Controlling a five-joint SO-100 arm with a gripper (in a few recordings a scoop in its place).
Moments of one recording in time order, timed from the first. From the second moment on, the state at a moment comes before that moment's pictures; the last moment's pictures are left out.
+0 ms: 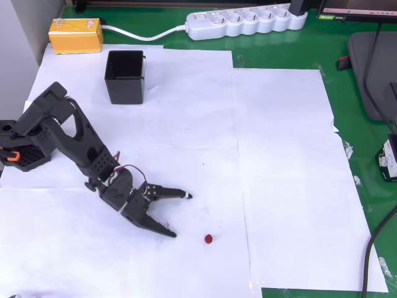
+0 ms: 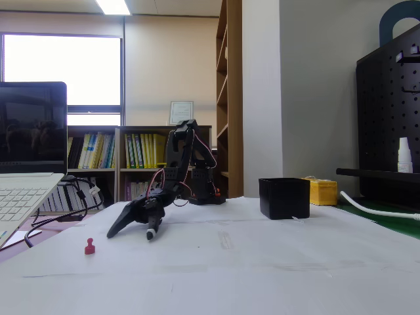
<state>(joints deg) 35.5 135.6 65.4 -52.5 -93.7</state>
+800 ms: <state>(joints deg) 35.5 146.8 86.6 -46.3 -93.2</state>
